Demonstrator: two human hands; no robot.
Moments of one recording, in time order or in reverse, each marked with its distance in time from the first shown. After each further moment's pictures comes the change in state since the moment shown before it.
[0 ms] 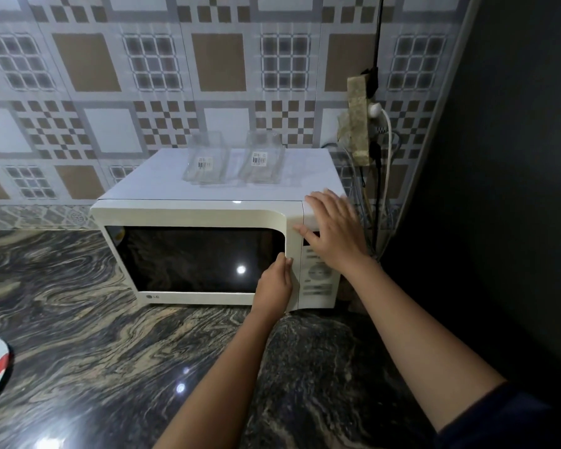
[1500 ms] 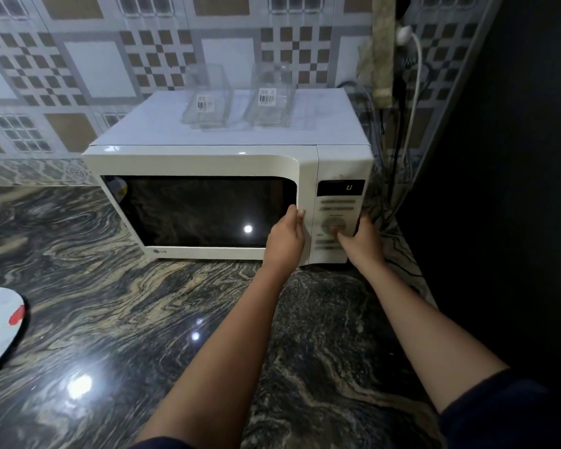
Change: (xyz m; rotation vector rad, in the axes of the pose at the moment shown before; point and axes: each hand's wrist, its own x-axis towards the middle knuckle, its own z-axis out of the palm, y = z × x) left_hand 0.000 -0.018 0.005 -0.052 0.033 -0.005; right_hand -0.080 0.011 0.076 0.652 -0.150 0.824
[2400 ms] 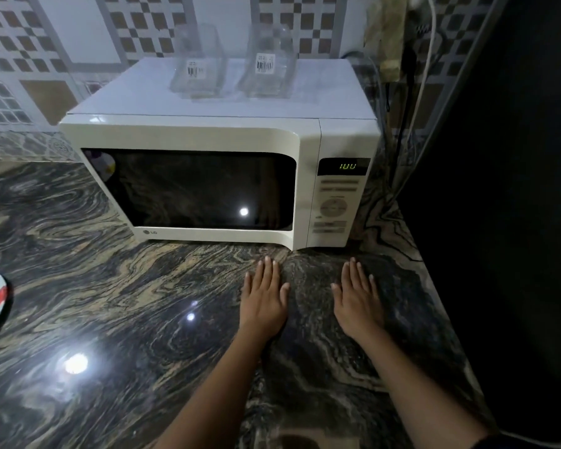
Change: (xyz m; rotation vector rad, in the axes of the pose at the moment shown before) left_hand -0.095 -0.093 0.030 0.630 -0.323 -0.117; right_hand -0.084 0.098 0.014 -0.875 -0.240 -0.102
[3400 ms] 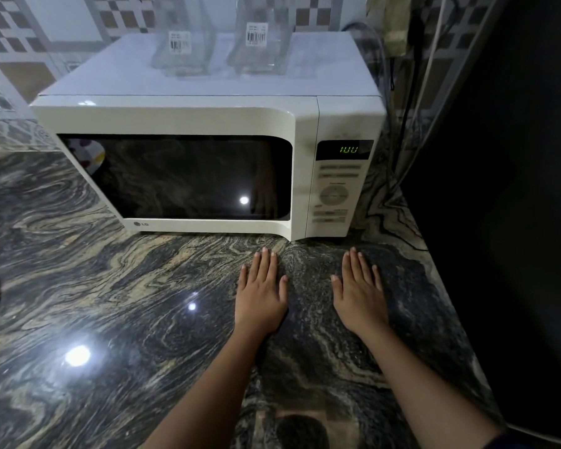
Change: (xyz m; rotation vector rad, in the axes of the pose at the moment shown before) left_hand -0.003 -0.002 0.006 -0.005 0.074 0.015; right_hand 0.002 0.005 0.010 -0.032 0.046 -0.034
